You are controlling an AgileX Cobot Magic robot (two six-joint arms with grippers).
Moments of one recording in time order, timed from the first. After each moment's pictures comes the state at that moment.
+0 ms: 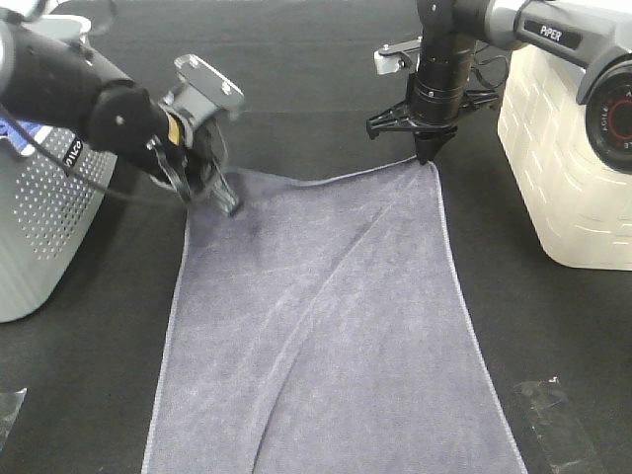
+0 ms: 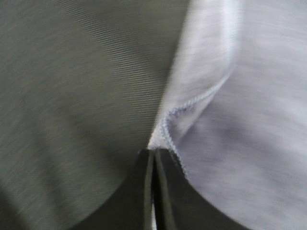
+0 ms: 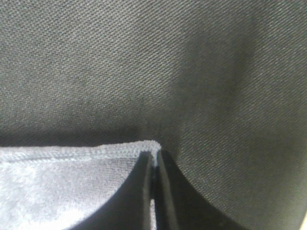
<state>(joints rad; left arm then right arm) -0.41 2.07 -1.30 0.36 0.18 -0.06 0.33 2.55 -2.31 -0.18 1.12 0.08</state>
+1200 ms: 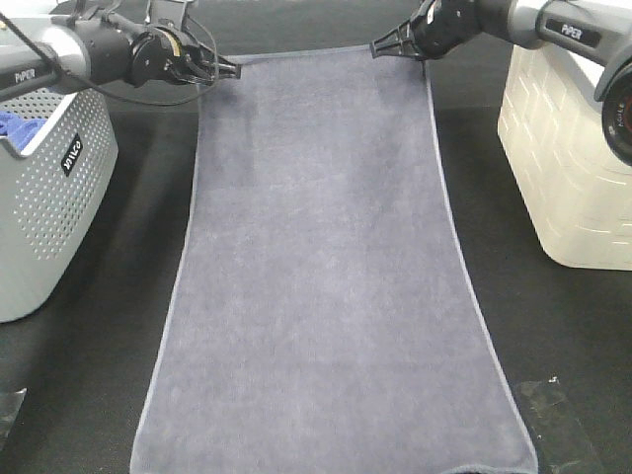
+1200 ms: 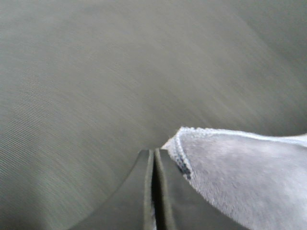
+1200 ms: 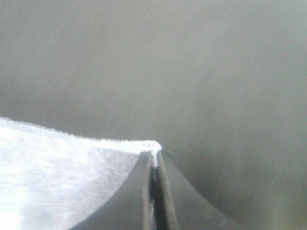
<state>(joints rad) -0.22 2.64 -2.29 0.38 0.16 -0.35 0.28 2.56 -2.31 -0.40 0.36 0.19</state>
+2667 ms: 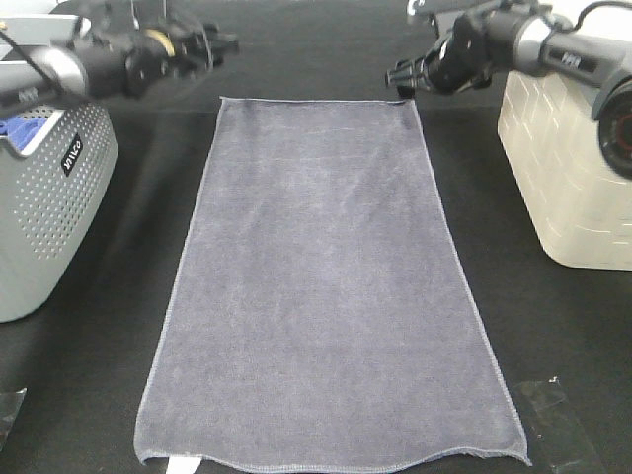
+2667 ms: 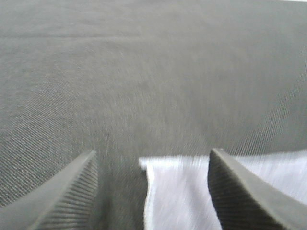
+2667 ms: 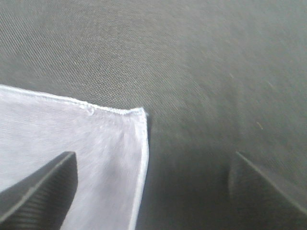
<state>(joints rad) -0.20 2.68 -2.31 0.19 -0.07 -0.39 0.23 2.62 -2.31 -0.30 0.43 0.22</state>
